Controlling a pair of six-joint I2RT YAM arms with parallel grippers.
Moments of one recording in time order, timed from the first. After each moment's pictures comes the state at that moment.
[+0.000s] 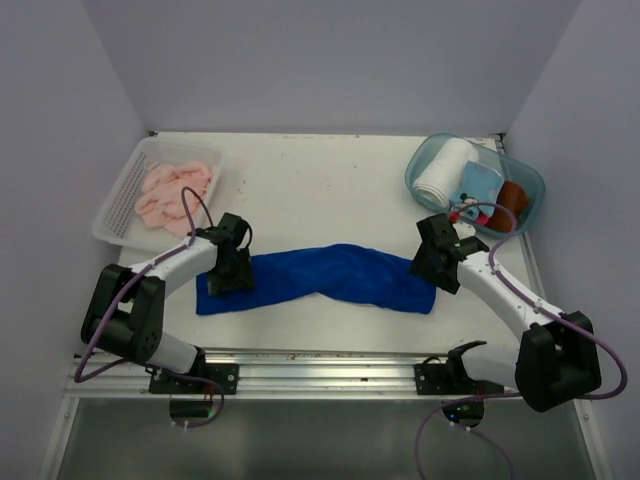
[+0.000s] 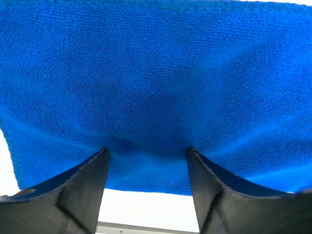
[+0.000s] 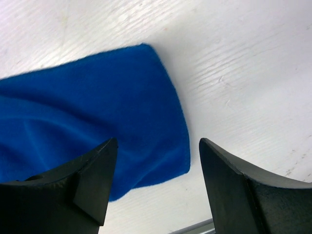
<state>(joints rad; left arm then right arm) -0.31 1.48 0.78 -0.72 -0.11 -0.57 0.34 1.21 0.77 -0.78 0.35 0.81</state>
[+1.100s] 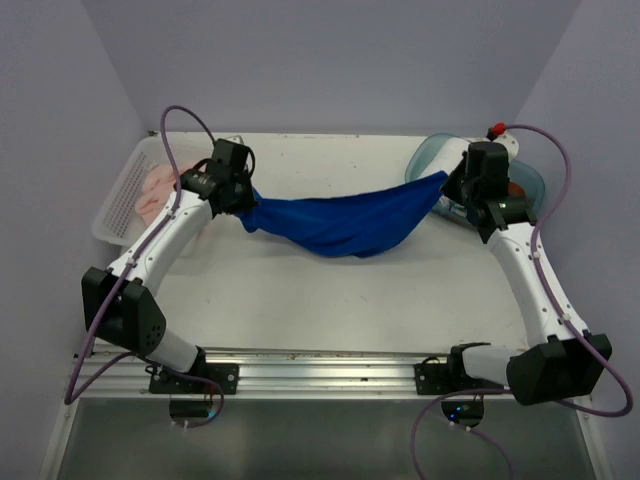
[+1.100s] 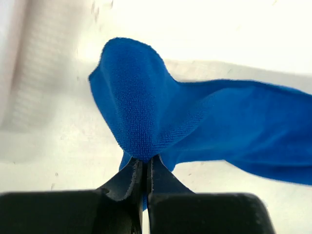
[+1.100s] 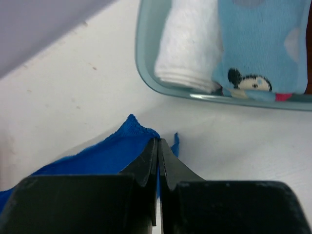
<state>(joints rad) -0.34 1.52 1.31 -0.77 -0.16 -0.53 0.14 1.28 1.20 -0.56 0.26 0.58</state>
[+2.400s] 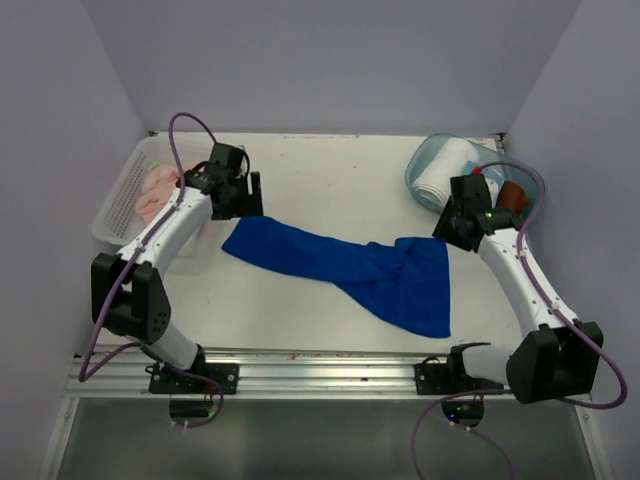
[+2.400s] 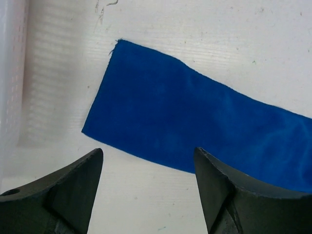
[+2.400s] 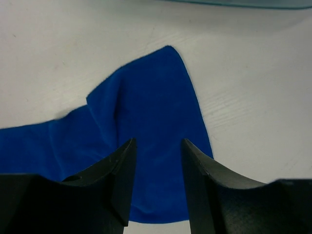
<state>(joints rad) -0.27 1.63 1.36 -0.75 -0.09 -0.36 0.14 1.28 1.13 -0.79 0.28 0.53</state>
